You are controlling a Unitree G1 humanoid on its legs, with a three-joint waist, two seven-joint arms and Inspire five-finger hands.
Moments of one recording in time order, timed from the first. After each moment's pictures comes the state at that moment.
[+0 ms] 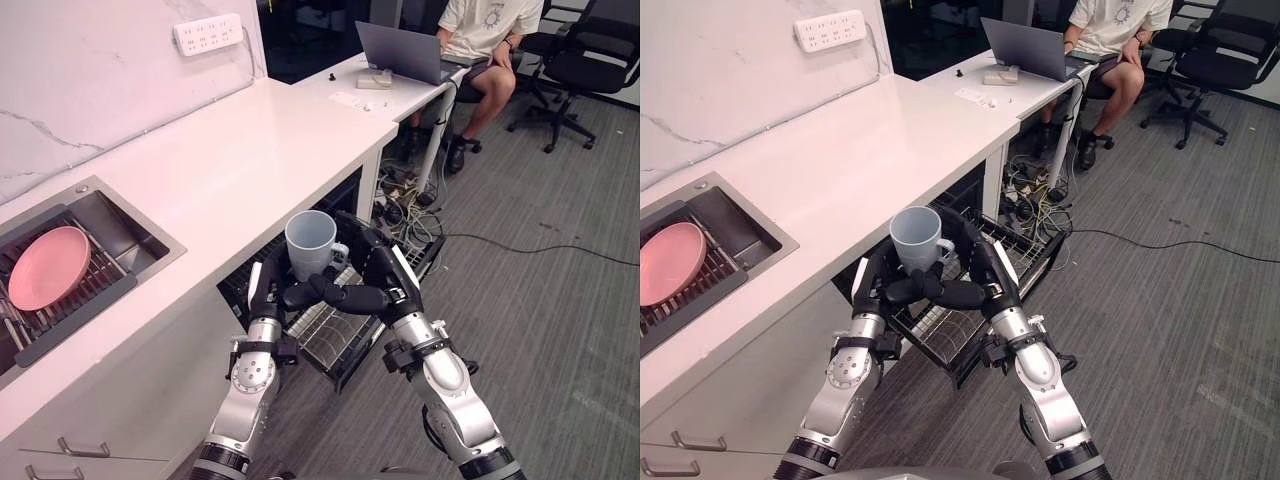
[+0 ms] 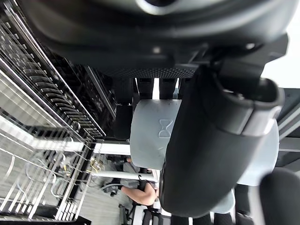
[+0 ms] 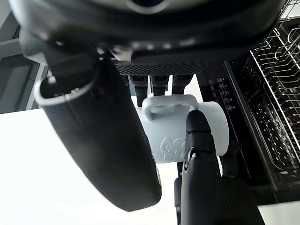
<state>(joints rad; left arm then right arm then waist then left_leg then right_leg) 0.01 0.06 -0.25 0.04 -0.11 -0.12 0.20 0.01 -0.17 0.30 -0.09 0.23 -0.14 0.04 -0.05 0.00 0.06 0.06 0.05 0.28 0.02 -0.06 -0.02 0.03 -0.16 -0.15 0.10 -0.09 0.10</state>
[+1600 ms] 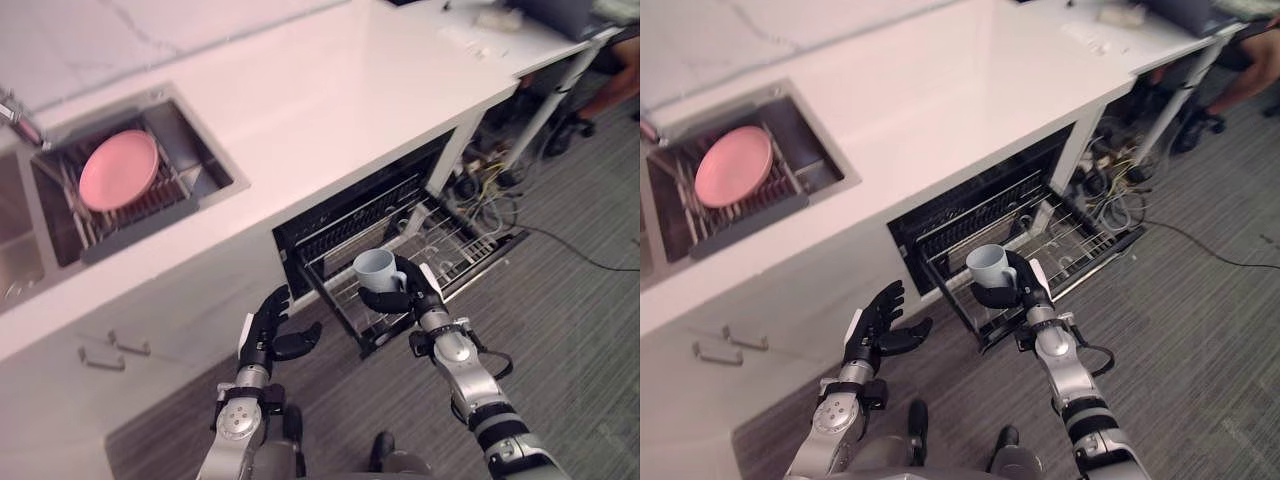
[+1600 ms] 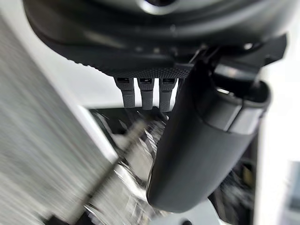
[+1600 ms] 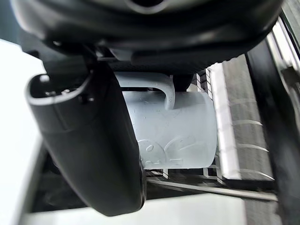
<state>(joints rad) 0.19 0.08 -0.14 0.18 -0.08 -0.12 0.13 -0.31 -0.27 0.16 0.56 0.01 -0.09 -0.06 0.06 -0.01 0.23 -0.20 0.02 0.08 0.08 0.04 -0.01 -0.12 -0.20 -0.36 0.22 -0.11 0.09</state>
